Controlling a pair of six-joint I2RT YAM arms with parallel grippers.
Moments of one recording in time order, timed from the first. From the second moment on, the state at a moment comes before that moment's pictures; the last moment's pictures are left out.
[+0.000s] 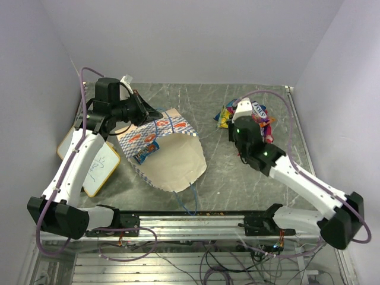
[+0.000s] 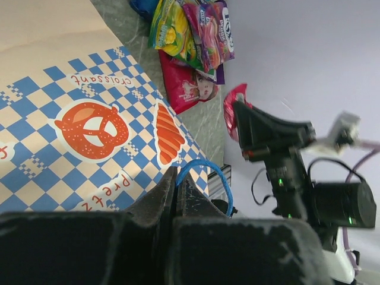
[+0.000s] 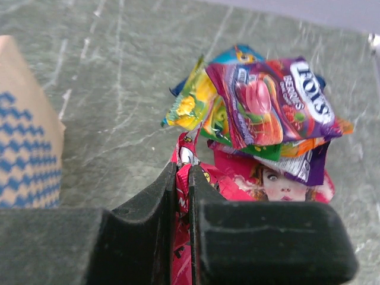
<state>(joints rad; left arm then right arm) -0.24 1.26 1.36 -0.64 0.53 -0.84 0.73 1.10 0.92 -0.17 0.60 0.07</state>
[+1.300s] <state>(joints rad) -0.24 1.18 1.31 -0.66 0.55 -0.91 0.28 1.65 1.19 -0.09 0.39 -0.06</state>
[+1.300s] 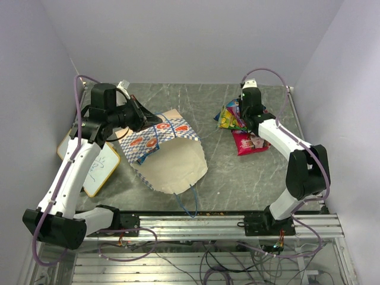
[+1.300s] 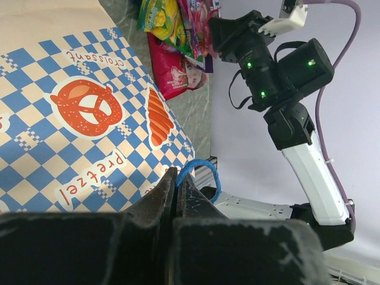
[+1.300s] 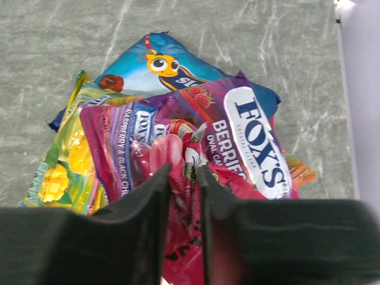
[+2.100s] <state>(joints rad) -0.24 1.21 1.29 -0.64 0.61 -0.91 0.44 1.13 0.79 -0.18 0.15 0.30</state>
